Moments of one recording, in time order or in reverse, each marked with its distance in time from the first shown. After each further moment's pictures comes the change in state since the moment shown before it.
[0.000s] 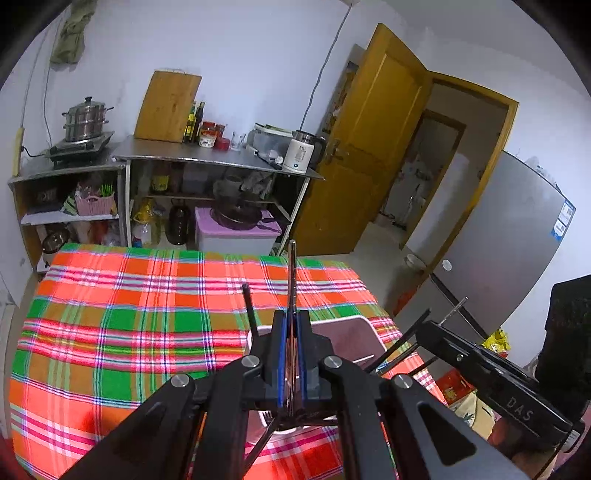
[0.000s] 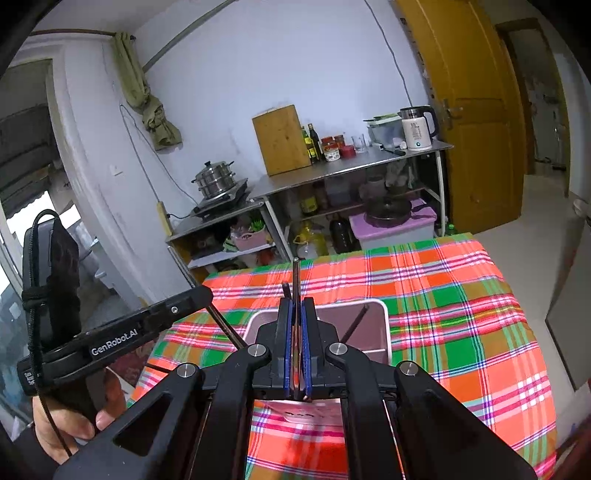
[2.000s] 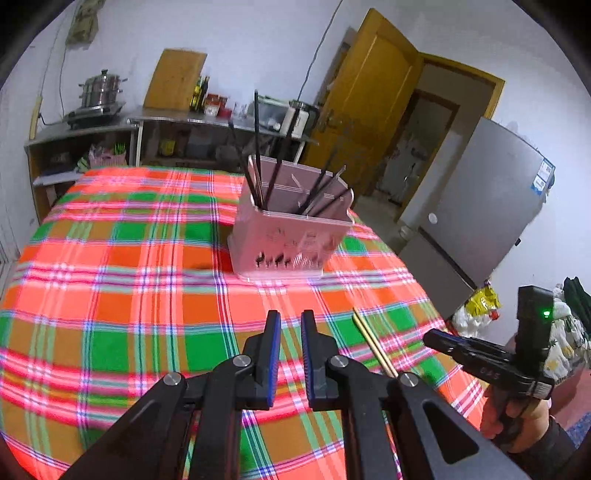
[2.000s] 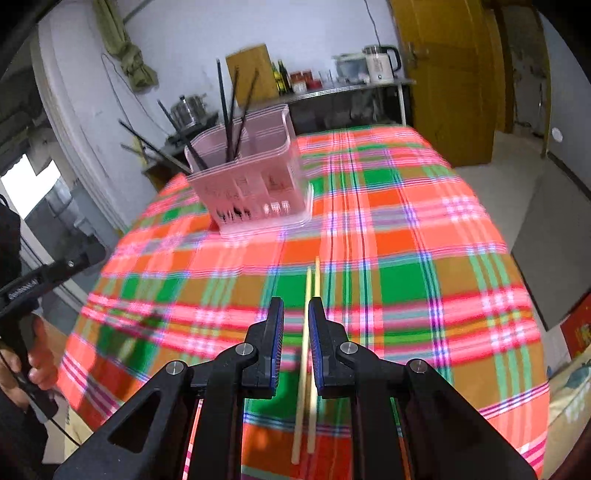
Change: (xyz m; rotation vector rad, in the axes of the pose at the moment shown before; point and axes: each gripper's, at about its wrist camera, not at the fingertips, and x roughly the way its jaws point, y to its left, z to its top) left arm -0.101 -0.018 -0.191 -0.007 0.083 -0.009; right arm -0.096 -0.071 -0.184 0.005 0.241 -0.101
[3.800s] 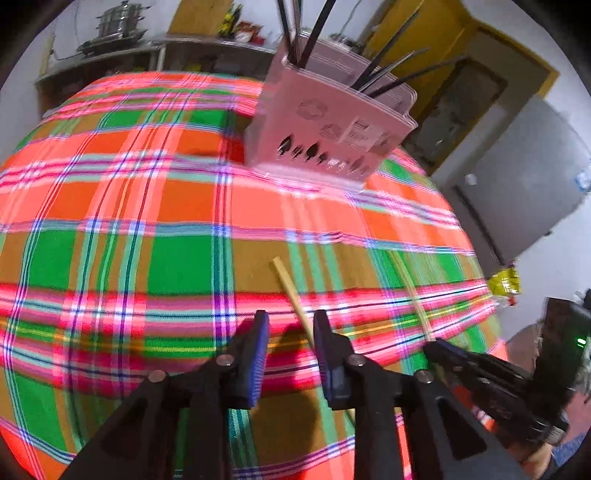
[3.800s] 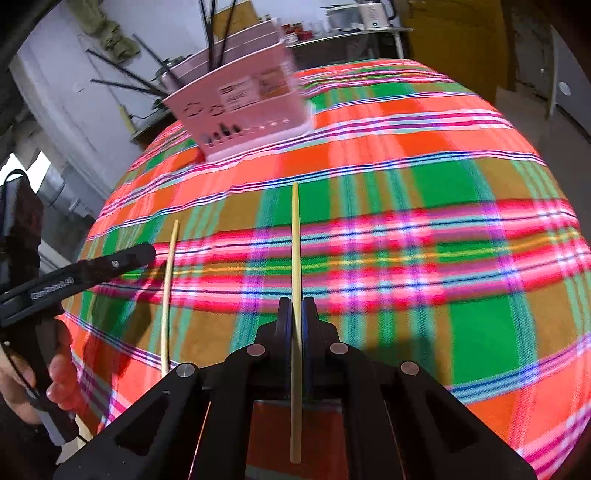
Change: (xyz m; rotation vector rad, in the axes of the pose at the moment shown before) left arm 0.095 0.011 -0.050 -0.140 0.257 0.090; right arm 0.055 0.004 -0.041 0.059 0.160 -0.003
